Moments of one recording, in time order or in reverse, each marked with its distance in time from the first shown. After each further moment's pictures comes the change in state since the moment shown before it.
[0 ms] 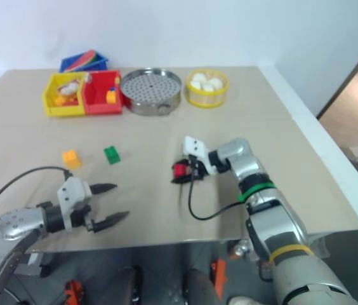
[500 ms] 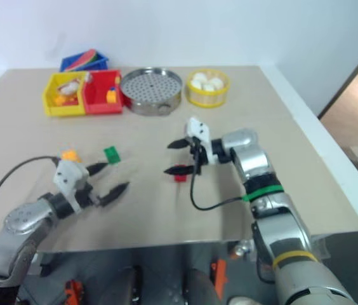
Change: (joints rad) left arm -0.083 -0.203 0.058 0.001 0.045 0.030 0.318; right arm 0.089 -0.040 -0.125 -0.427 0.145 0.270 -0.030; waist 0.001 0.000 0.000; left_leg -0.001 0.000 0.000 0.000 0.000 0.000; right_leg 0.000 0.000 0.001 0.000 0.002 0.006
